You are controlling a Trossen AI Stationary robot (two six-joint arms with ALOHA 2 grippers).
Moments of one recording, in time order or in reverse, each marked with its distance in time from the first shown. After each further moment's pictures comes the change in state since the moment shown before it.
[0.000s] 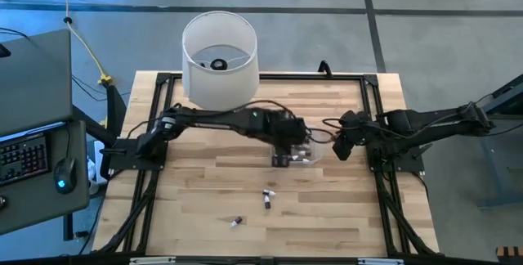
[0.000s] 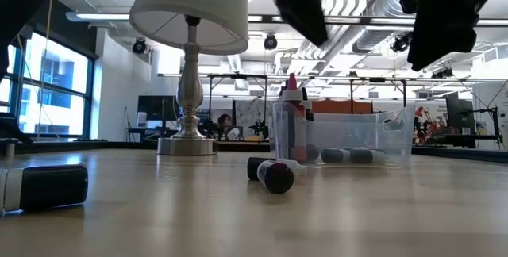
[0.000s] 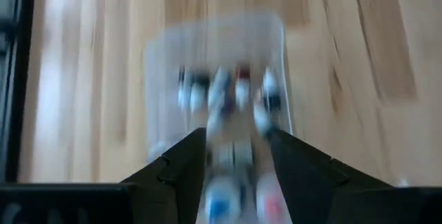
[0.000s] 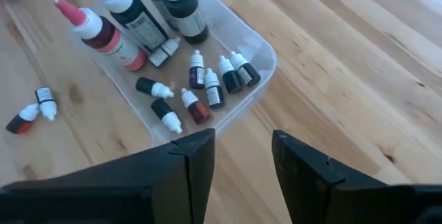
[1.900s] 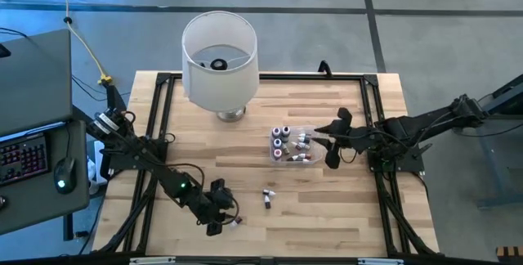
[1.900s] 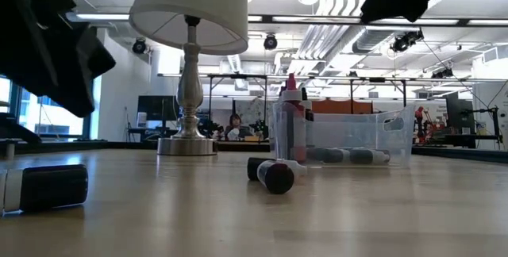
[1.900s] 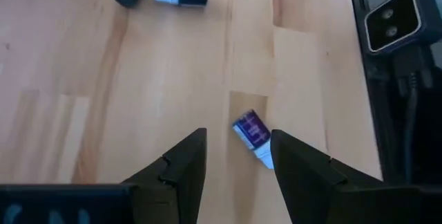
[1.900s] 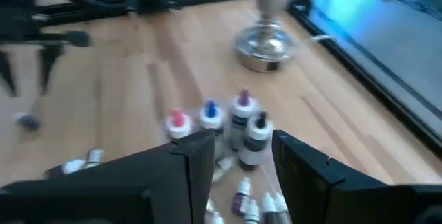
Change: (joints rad) left arm -0.627 -0.529 -1.314 0.916 -0.098 -0.836; right arm 0.175 0.074 0.000 0.490 0.242 -0.440
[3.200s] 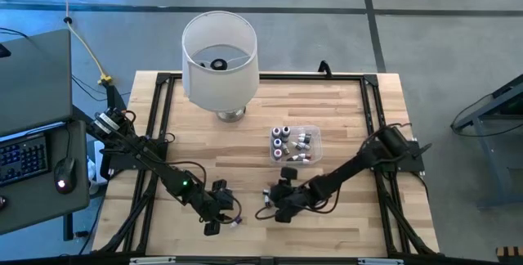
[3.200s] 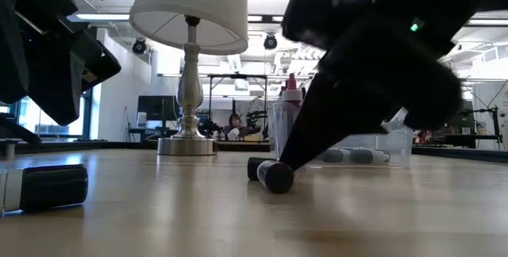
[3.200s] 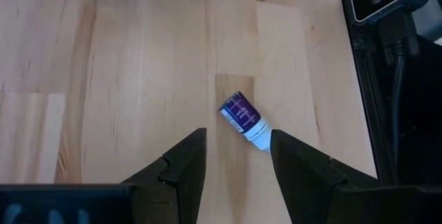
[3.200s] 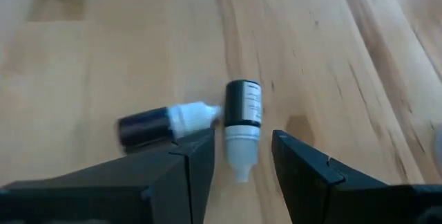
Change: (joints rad) left arm 0.025 0.000 0.000 -0.010 0.127 0.082; right arm 0.211 1.094 0.365 0.367 -0.077 0.128
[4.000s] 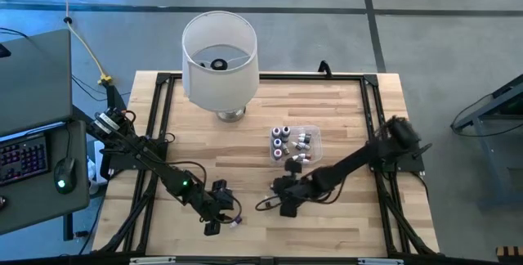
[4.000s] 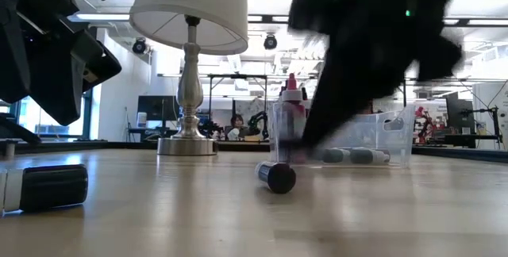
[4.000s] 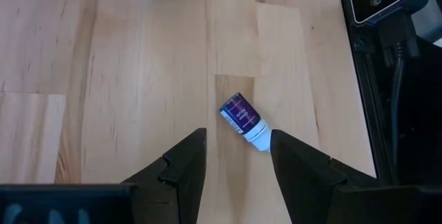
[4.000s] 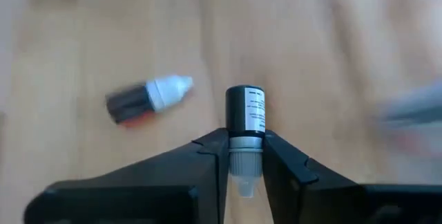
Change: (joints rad) left arm 0.000 0.000 0.000 0.001 0.002 -0.002; right arm -0.049 -0.086 0.004 -0.166 -0.107 -0.002
